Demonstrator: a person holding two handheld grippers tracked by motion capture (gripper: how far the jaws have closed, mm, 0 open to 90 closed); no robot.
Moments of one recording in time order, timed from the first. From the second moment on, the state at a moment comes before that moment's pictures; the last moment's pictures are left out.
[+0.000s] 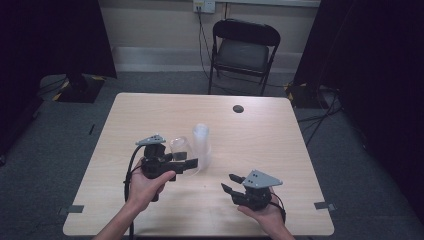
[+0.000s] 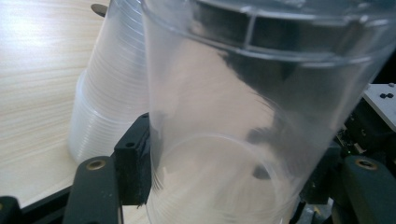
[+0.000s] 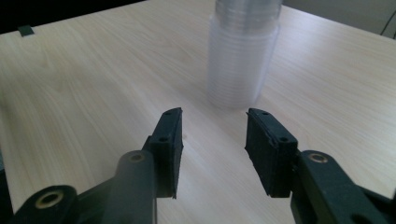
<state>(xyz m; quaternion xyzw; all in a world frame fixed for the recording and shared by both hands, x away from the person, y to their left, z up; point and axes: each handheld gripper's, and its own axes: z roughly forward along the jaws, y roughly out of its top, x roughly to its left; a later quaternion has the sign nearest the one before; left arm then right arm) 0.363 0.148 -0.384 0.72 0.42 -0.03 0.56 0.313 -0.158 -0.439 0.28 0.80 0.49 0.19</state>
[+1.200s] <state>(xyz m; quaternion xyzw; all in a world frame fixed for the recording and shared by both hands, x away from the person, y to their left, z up) 0.370 0.146 -0.408 0.65 0.45 -0.19 0.58 0.312 -0.111 -0.421 0.20 0.75 0.58 0.23</state>
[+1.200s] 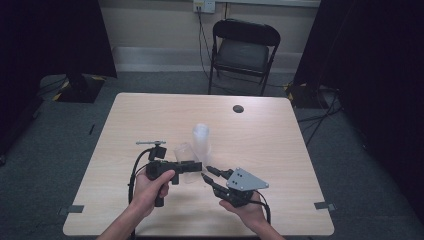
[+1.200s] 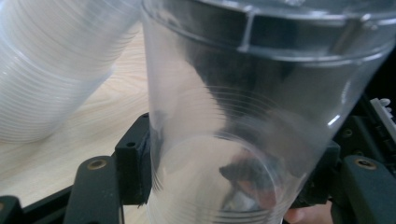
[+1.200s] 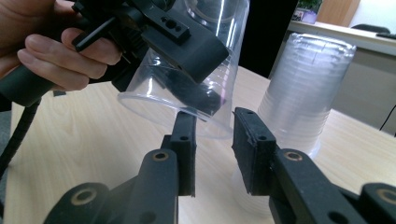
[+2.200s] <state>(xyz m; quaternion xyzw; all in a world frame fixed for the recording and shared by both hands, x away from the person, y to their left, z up) 0.362 0.132 -0.409 0.62 0.43 -0.25 0.61 0.324 -0.094 -0.419 0.20 0.71 0.62 0.27</state>
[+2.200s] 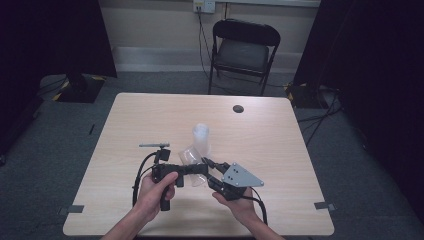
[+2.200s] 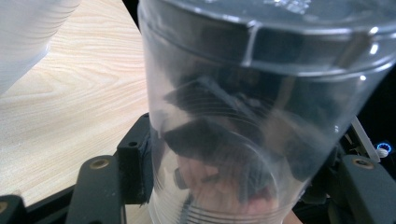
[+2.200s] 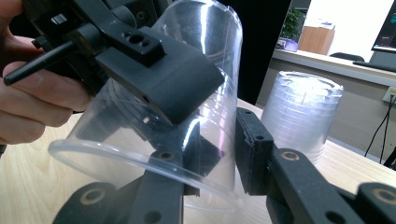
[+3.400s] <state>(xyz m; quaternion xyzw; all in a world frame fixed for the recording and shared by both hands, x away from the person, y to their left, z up) 0.367 0.139 -0.405 0.63 0.41 -0.19 0.63 0.317 -0.100 -0.415 0.22 0.71 0.61 0.27</state>
